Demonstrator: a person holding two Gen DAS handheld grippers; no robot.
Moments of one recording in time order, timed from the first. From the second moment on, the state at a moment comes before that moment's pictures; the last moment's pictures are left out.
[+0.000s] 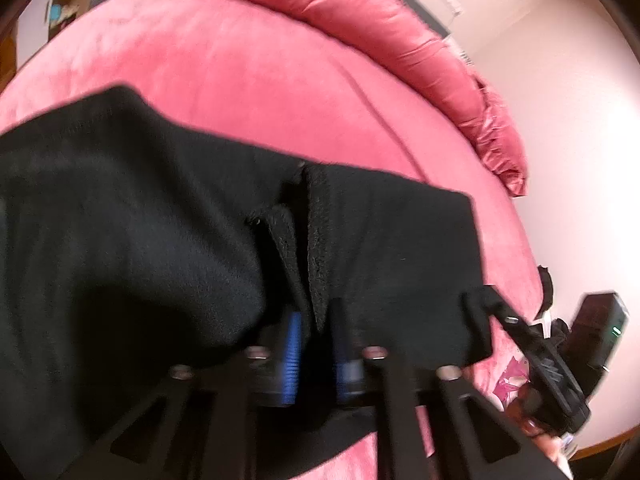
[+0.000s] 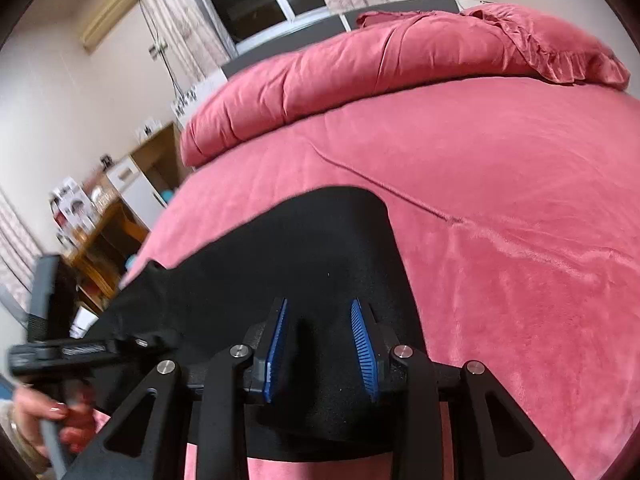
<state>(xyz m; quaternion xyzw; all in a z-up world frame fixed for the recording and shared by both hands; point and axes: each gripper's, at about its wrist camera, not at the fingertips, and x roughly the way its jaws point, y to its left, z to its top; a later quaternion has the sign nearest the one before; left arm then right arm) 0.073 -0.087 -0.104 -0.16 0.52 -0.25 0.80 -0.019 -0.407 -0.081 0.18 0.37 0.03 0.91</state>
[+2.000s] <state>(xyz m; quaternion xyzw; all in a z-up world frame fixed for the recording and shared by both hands) -0.085 0.253 -0.063 -0.27 0.45 -0.02 0.85 -0.018 -0.070 -0.100 -0.08 0.41 0.45 0.79</state>
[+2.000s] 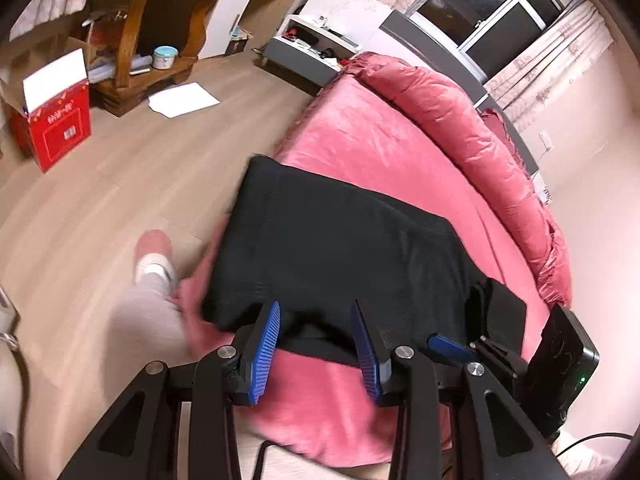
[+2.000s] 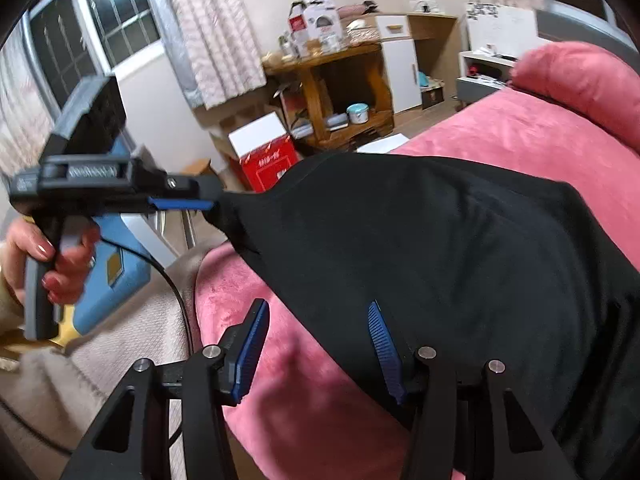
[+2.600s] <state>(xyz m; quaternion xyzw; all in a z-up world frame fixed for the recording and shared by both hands) -0.068 0.257 -0.037 -0.21 0.35 -0.04 0.91 0.016 -0.043 -0.075 -0.08 0.38 0.42 0.82</state>
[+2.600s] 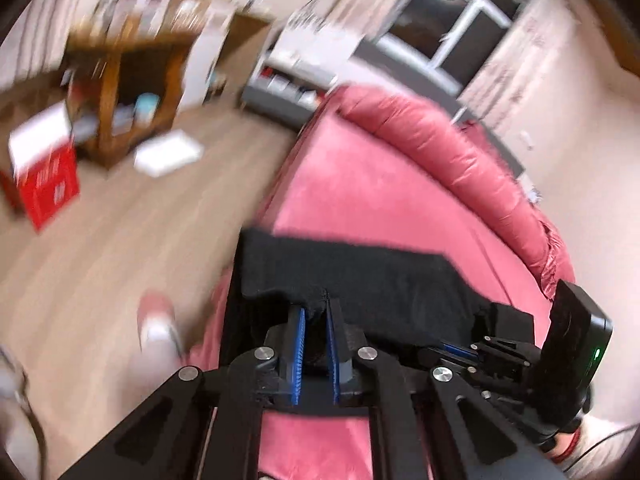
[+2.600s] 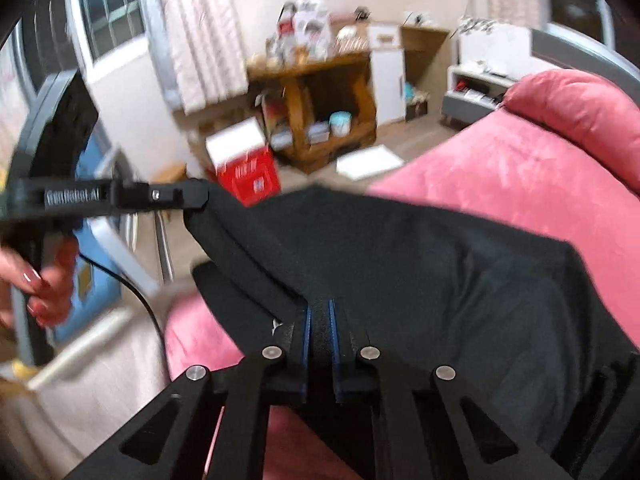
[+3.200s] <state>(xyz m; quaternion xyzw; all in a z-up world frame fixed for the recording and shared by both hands) -0.074 0.331 -0.094 -0.42 0.40 0.01 0.82 0.005 -0.043 -0.143 0.05 0.48 0.48 0.73</state>
